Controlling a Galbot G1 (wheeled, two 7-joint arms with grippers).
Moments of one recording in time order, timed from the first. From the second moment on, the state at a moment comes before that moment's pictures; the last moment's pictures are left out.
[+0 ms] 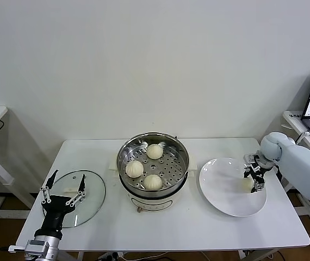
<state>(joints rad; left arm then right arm) 1.67 -1.41 -0.71 -2.17 0.03 -0.11 0.06 -0.05 0.75 -0.67 0.94 -0.30 -0.01 -1.24</state>
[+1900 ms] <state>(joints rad) 1.66 -1.38 -0.76 -2.17 0.02 -0.11 0.06 0.72 1.08 -1.38 1.37 0.48 -0.47 -1.16</state>
